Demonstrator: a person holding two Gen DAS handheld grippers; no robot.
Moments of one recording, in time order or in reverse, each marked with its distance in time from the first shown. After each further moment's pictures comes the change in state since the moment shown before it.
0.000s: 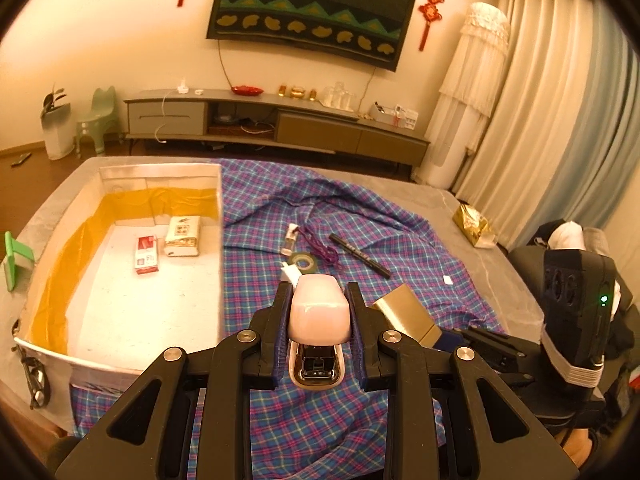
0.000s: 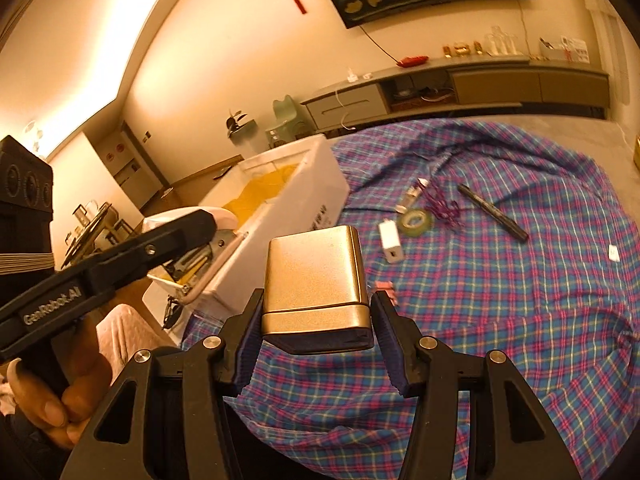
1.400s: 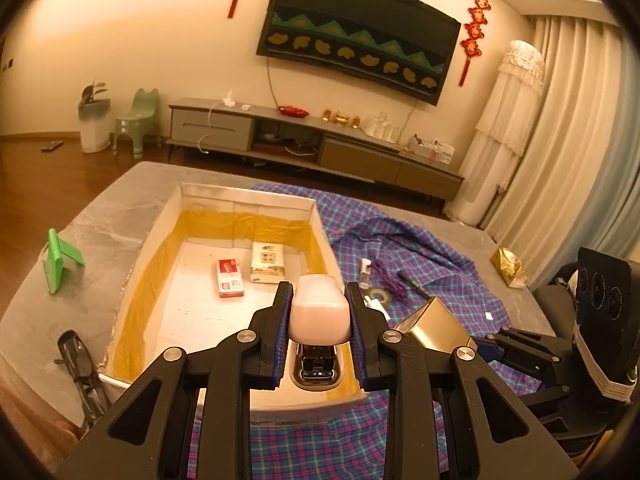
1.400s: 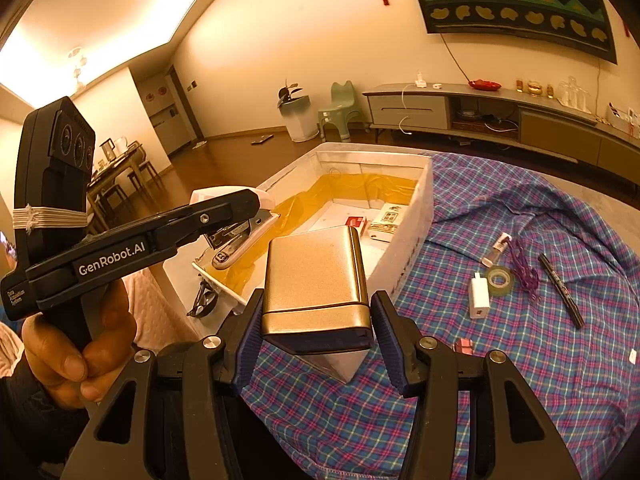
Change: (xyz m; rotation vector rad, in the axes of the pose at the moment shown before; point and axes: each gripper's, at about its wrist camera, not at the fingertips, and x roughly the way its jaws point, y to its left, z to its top) left arm -0.036 0.104 0.017 -0.094 -0.079 0.087; right arm 0.045 0.108 0.035 -0.243 0.070 0.051
